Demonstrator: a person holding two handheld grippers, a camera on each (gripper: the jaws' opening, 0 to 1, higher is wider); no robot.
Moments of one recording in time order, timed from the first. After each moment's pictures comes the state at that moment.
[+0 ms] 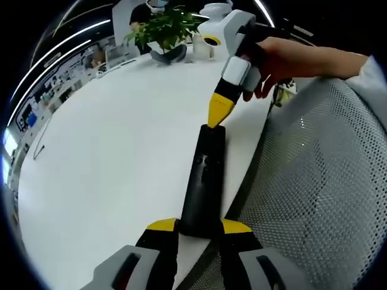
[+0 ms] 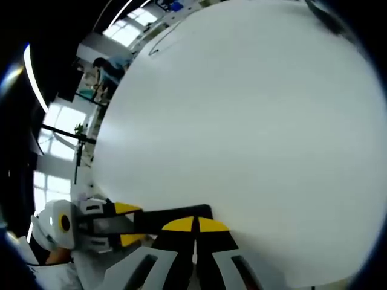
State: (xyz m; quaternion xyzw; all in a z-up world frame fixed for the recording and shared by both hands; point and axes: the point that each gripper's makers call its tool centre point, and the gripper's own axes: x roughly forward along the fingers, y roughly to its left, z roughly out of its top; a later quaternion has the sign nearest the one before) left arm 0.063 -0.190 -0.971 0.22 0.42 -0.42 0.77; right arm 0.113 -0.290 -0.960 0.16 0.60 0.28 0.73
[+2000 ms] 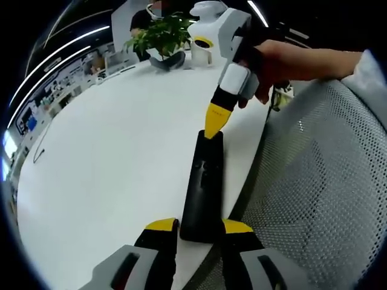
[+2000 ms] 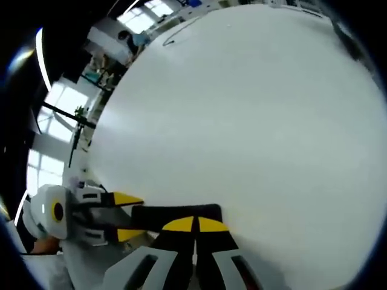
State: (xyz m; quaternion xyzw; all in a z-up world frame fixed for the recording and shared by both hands) left arm 0.064 -0.192 -0.970 0.22 0.40 -0.43 0.78; right arm 0.110 -0.278 -0.960 0.11 0.59 0.31 0.74
